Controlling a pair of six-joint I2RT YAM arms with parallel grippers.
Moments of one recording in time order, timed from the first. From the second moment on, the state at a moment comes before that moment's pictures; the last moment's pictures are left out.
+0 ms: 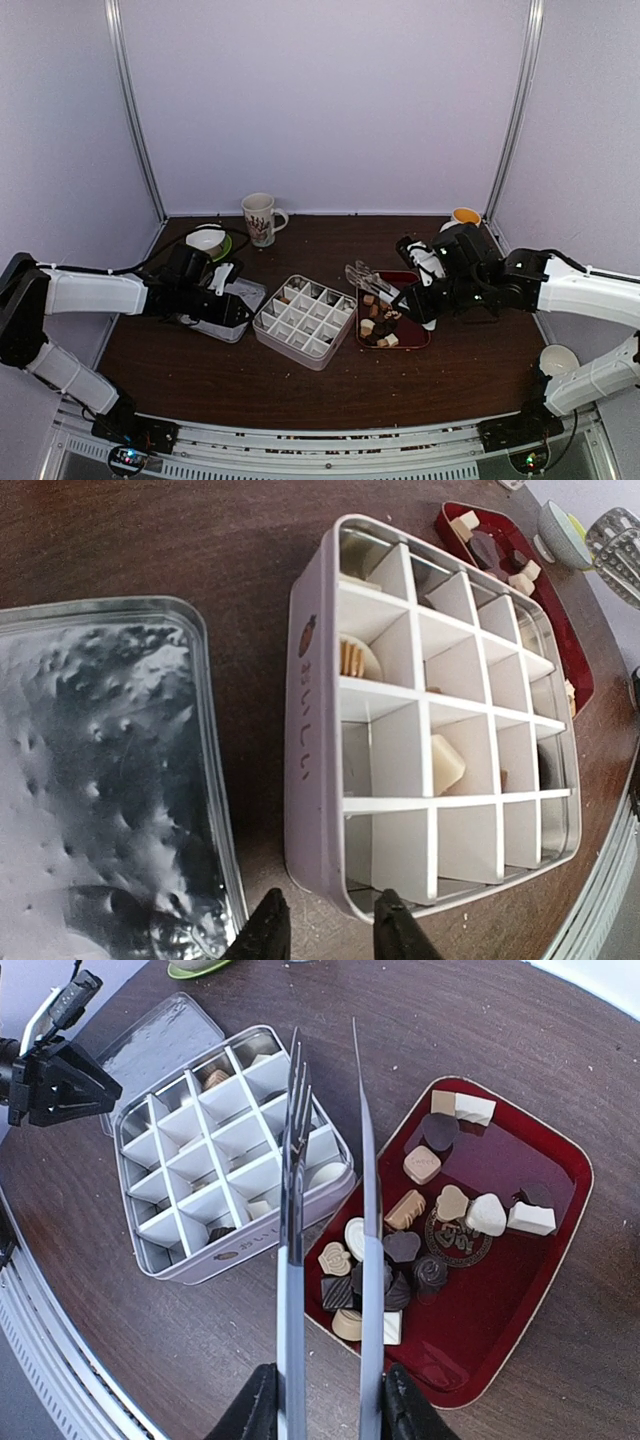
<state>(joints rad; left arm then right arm) -0.52 1.42 0.67 -0.08 0.36 -0.28 0.86 1.20 0.92 -0.49 0.06 0.32</state>
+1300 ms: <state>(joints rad) -0.58 1.33 0.66 -0.10 0.22 -0.23 0.68 1.29 1.04 -0.91 0.09 0.29</state>
